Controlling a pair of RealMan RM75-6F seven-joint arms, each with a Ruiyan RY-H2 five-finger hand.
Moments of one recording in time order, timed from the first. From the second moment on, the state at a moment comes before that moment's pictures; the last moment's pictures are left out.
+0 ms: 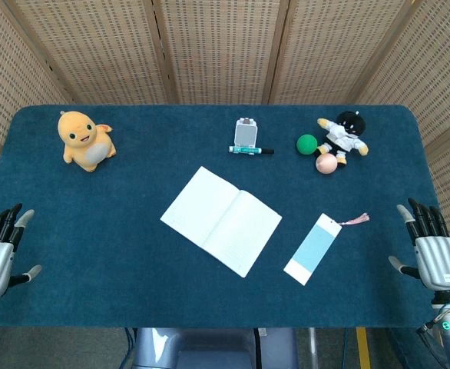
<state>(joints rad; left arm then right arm) -0.11 -1.09 -0.03 -1.78 1.44 1.49 0.24 0.24 -1.21 -0.05 -1.41 -1.39 1.57 0.04</state>
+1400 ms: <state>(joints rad) -0.12 -1.09 -0.05 -1.76 1.39 1.43 0.21 0.66 -1.28 -0.05 -1.25 -1.63 0.83 0.05</state>
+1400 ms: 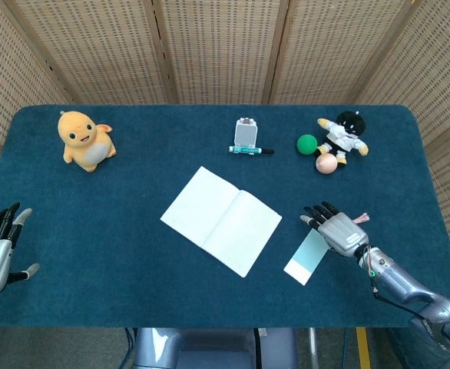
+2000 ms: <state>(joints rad) -0.13 -1.10 -0.05 -1.76 1.39 1.42 0.24 0.65 -1.33 -0.04 -1.20 -1.52 0.78 -0.19</state>
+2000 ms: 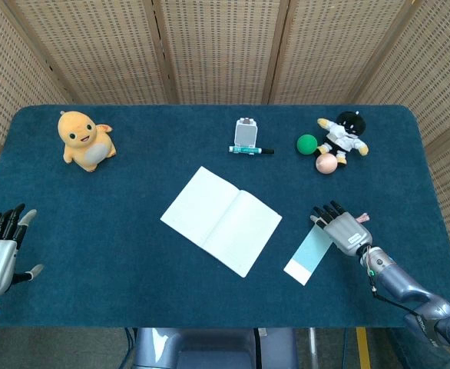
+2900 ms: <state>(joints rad) -0.13 -1.09 -0.04 -1.76 1.40 1.41 0.22 0.63 -1.34 -0.05 -1.18 -1.45 0.76 -0.41</state>
